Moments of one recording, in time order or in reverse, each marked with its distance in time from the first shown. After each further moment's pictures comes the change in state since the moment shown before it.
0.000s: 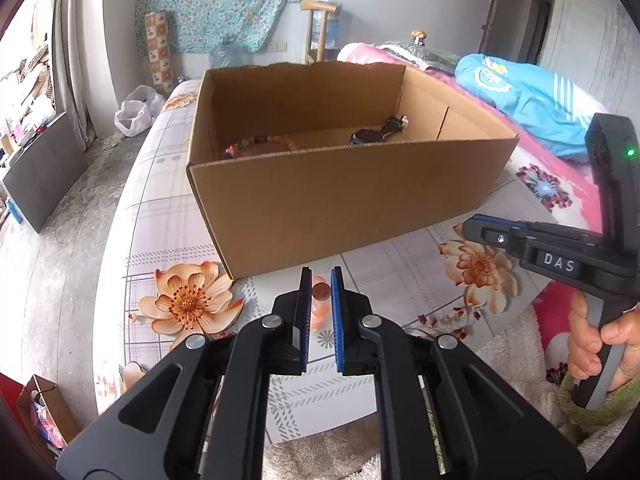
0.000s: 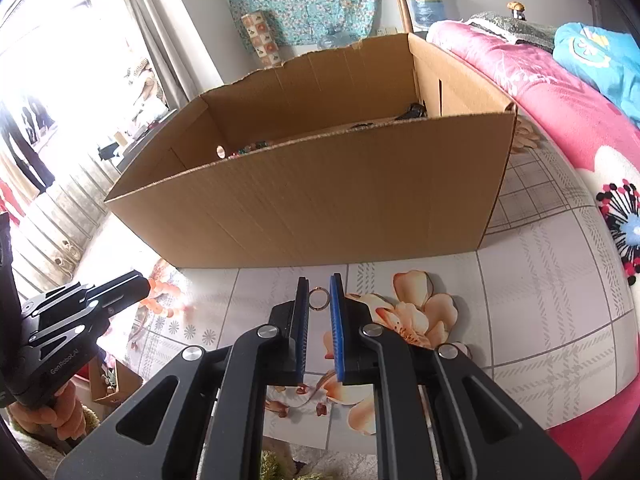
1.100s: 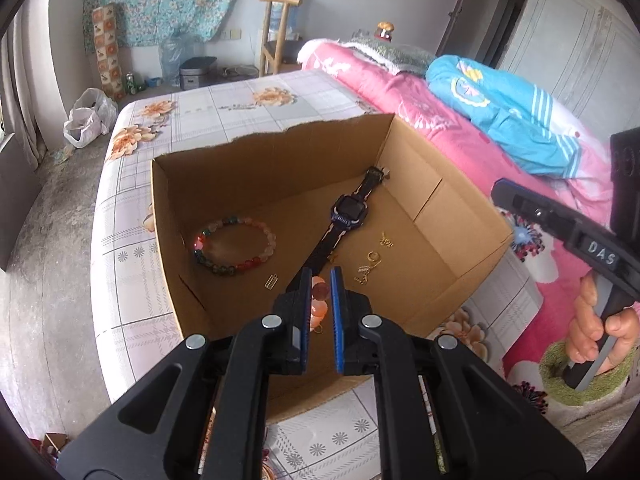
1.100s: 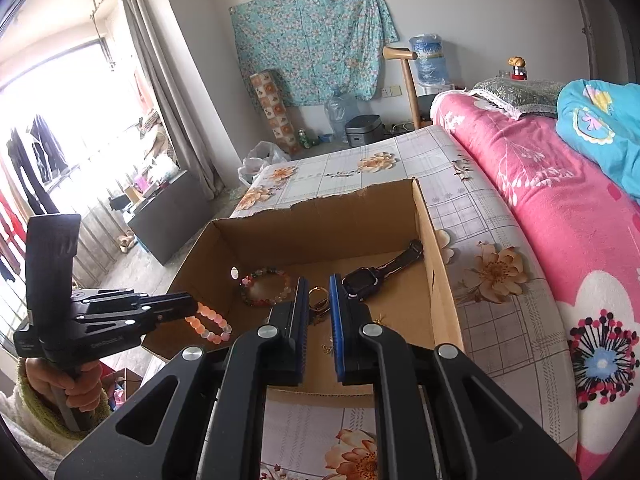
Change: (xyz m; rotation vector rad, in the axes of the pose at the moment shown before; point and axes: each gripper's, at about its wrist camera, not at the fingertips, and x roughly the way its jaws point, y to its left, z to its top) left arm 0.047 0.027 0.134 0.066 0.141 -0.155; right arm -0.041 -0.005 0.110 0.009 -0.192 0.030
